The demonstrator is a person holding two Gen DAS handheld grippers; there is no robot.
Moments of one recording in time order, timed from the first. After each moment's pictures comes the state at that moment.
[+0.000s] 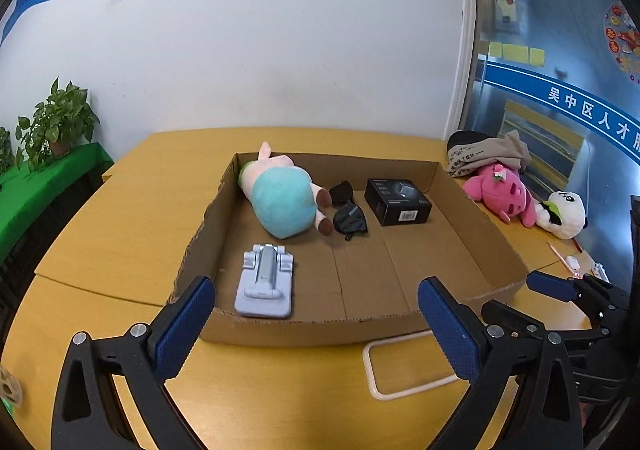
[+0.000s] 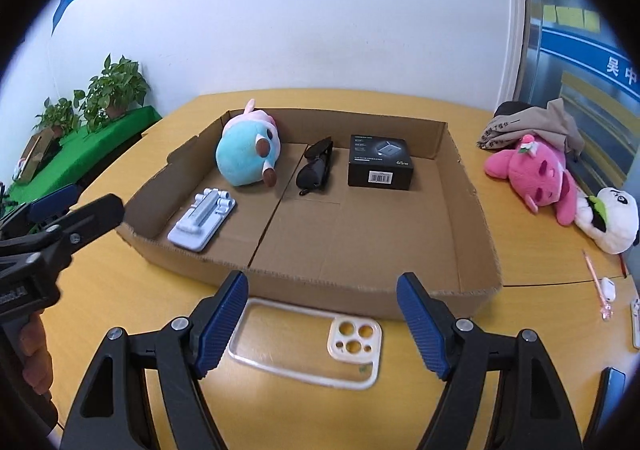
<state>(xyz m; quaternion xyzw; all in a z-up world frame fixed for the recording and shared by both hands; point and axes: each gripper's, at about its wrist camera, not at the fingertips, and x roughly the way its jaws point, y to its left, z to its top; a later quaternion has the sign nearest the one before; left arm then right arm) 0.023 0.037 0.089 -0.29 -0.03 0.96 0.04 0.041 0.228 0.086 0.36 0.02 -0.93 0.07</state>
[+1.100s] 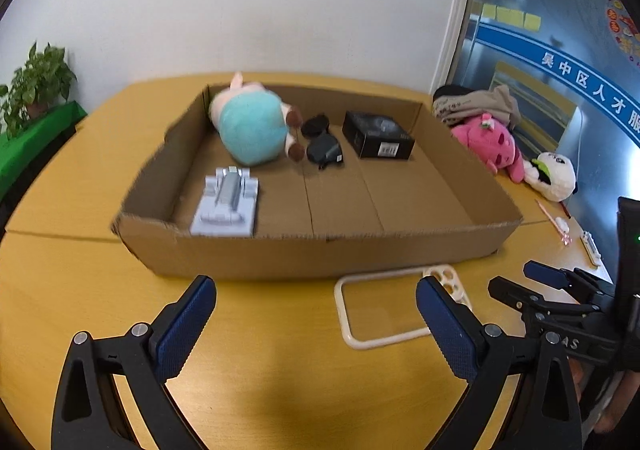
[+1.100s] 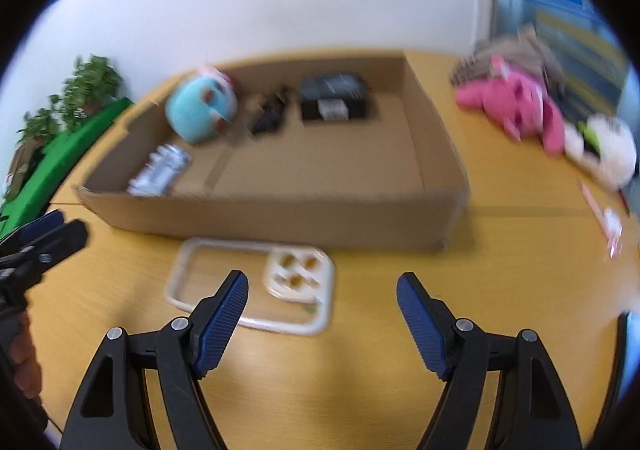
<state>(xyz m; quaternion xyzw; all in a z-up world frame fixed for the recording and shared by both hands) 0.020 0.061 0.024 -0.38 -0.05 0.92 0.08 0.042 0.286 0.016 0.43 -0.04 -0.90 0.03</state>
